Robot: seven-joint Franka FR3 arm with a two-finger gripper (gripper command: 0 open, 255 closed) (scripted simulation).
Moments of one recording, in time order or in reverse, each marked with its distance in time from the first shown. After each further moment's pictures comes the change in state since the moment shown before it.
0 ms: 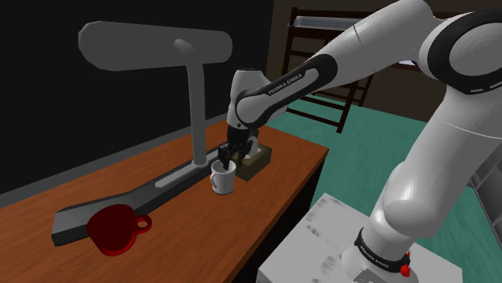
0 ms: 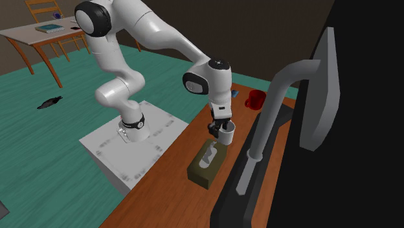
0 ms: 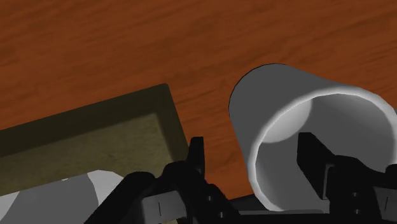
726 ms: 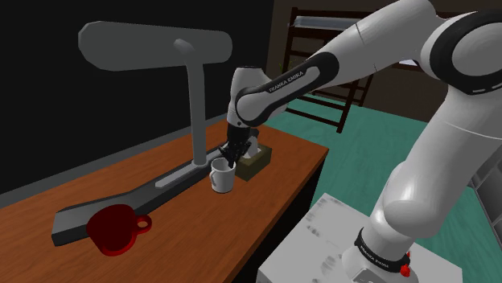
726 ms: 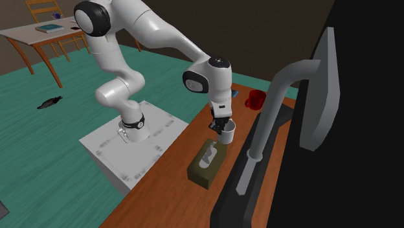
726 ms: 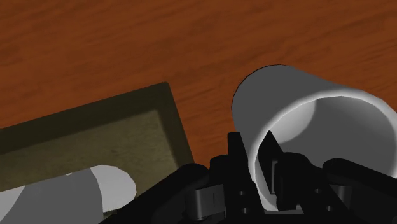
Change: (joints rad) arm 0.000 -0.009 0.000 0.008 0.001 -0.017 0.000
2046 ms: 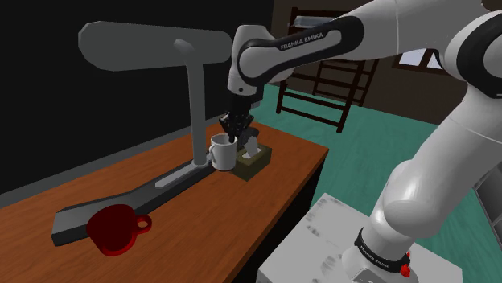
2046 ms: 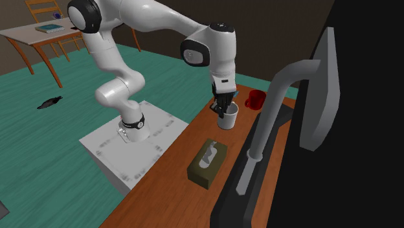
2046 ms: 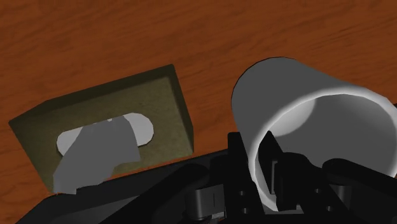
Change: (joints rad) arm -0.003 -0.107 -0.009 0.164 0.004 -0.269 0.008
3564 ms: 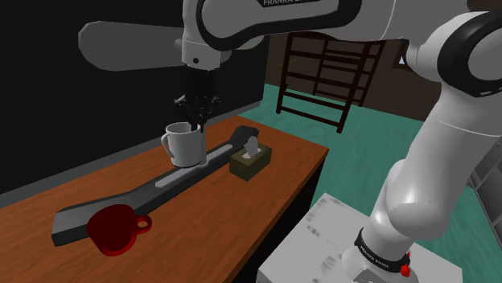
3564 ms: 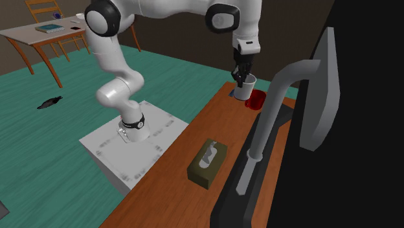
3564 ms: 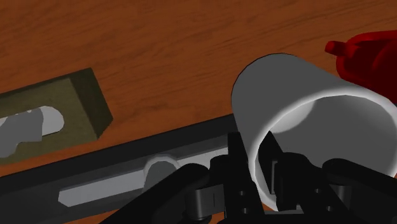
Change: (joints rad) arm 0.101 0.148 0.148 0.369 -0.053 -0.207 0.284
